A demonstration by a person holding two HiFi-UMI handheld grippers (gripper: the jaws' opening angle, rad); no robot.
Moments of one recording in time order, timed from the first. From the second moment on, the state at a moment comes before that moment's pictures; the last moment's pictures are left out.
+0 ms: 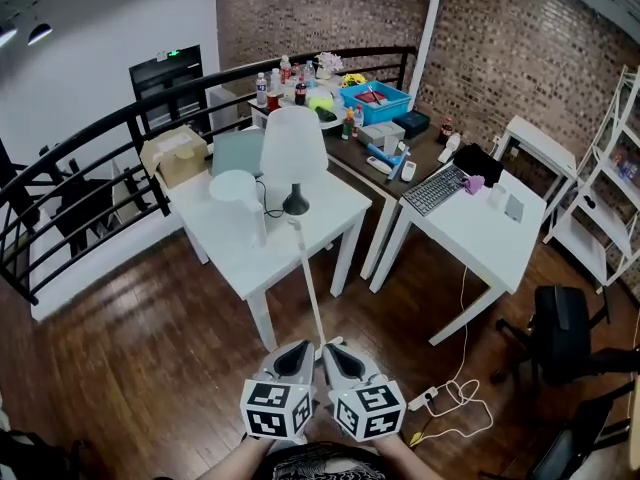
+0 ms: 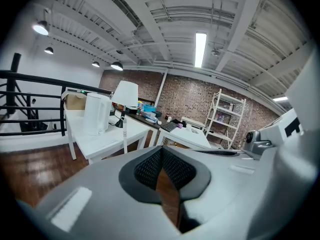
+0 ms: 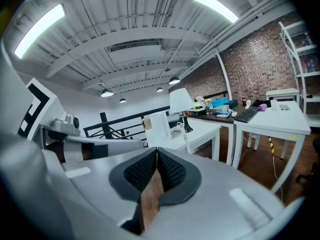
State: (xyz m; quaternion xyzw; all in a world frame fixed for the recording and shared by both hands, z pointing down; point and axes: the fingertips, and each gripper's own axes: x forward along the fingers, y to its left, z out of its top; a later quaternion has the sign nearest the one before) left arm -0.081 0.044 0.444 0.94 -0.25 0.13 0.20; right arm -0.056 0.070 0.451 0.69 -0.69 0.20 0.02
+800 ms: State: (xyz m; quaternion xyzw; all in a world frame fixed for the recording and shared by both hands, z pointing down) left arm -0.055 -0.045 0.466 0.93 -0.28 0.13 0.20; right arm -0.019 -0.024 0.471 0.67 -0.72 0.21 0.01
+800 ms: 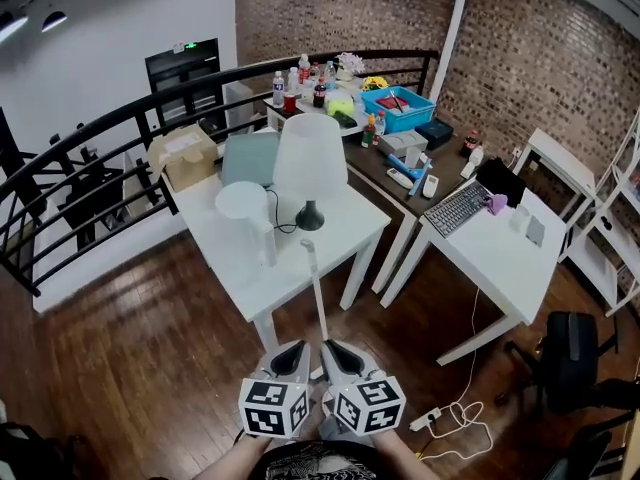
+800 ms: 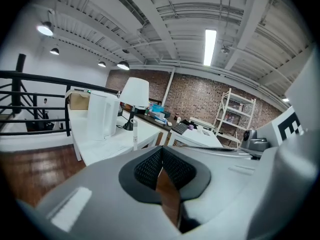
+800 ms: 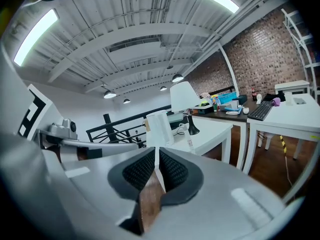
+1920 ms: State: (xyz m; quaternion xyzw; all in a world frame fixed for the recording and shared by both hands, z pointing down) left arm 0.036 -0.164 0.506 0.87 -0.41 0.14 0.23; right arm 0.077 -0.186 0.524 0.54 -0.81 0.20 0.07
